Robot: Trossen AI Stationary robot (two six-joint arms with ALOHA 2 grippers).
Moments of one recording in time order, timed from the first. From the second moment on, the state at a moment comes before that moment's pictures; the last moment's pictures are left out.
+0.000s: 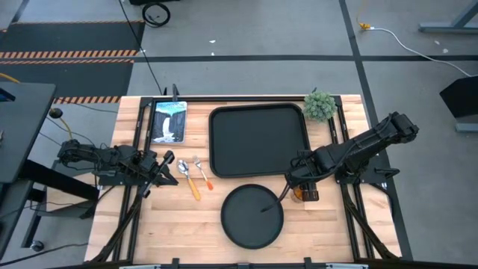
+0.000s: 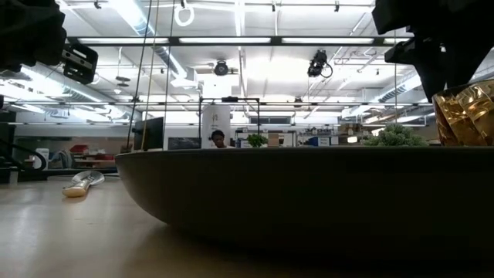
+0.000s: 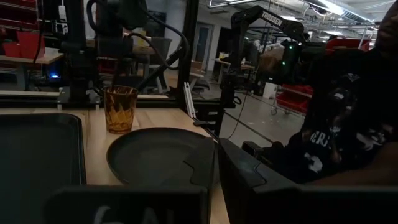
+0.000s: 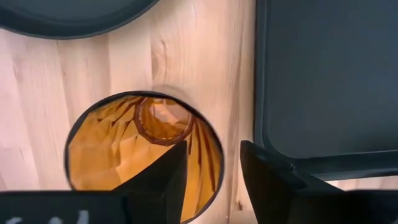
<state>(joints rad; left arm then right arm) -0.22 0.01 0.01 0.09 0.22 -0.17 0.36 1.41 1.10 -1.19 0.08 0.36</state>
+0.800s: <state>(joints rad) -0.22 0.01 0.01 0.09 0.22 -0.17 0.32 1.41 1.00 -1.13 0.03 0.38</state>
